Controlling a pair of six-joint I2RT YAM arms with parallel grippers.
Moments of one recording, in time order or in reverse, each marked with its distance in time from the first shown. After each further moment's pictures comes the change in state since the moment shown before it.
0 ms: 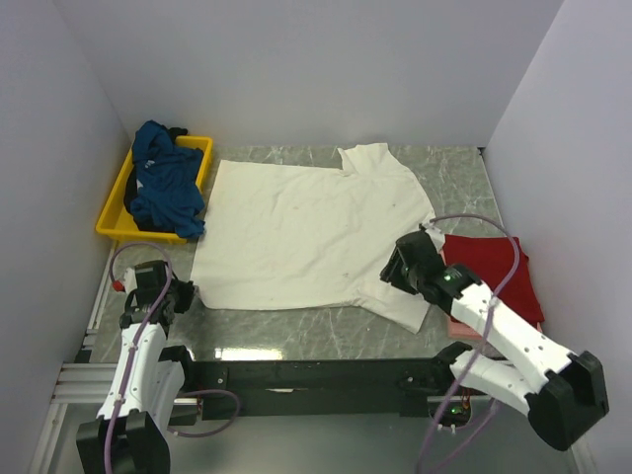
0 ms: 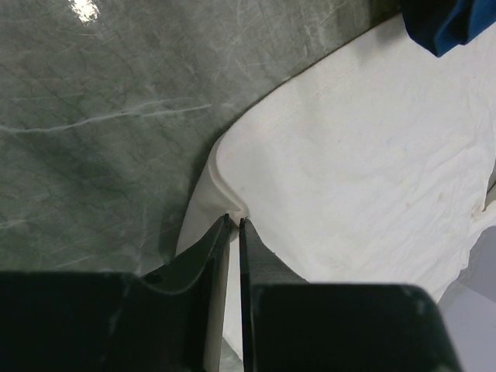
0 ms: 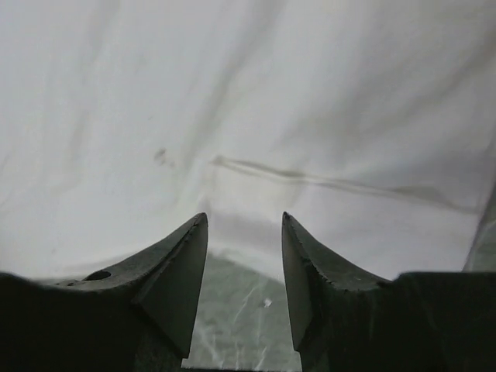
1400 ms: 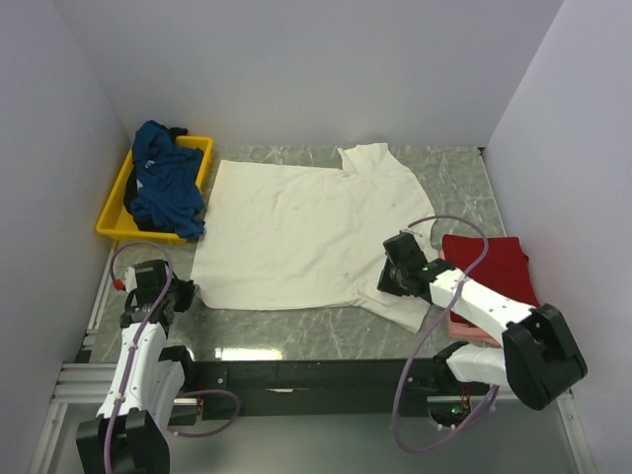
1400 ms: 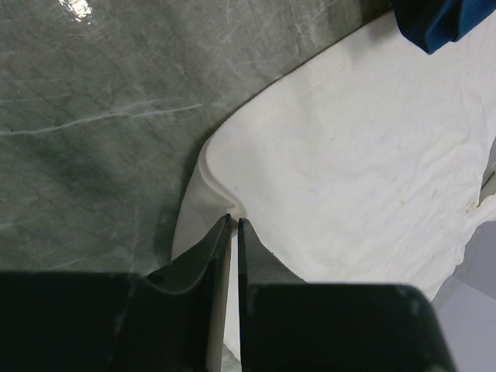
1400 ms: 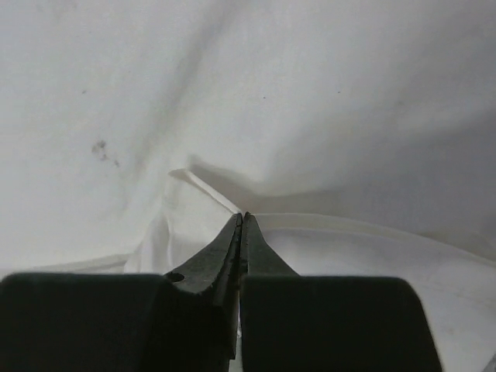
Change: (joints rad) left arm 0.000 0.006 0.000 0.018 0.015 0.001; right arm -0.063 0.312 -0.064 0.217 -0.098 -0.130
